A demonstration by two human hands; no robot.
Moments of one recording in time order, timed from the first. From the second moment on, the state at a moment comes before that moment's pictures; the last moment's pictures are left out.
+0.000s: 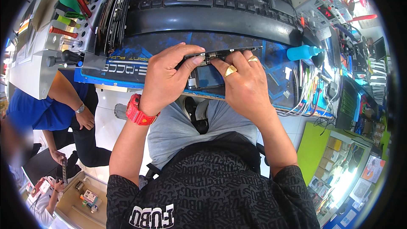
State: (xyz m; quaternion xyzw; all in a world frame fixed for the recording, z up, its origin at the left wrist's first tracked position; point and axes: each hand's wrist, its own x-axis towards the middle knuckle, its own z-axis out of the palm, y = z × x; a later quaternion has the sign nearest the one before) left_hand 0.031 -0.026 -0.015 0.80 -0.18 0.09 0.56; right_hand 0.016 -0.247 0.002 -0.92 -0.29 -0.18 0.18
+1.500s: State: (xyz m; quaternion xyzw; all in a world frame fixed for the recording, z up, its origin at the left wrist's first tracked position) left_hand 0.033 -0.030 -0.014 0.79 -0.17 0.11 0.58; right_hand 0.011 -0.244 0.001 -0.93 -0.26 -0.17 0.19
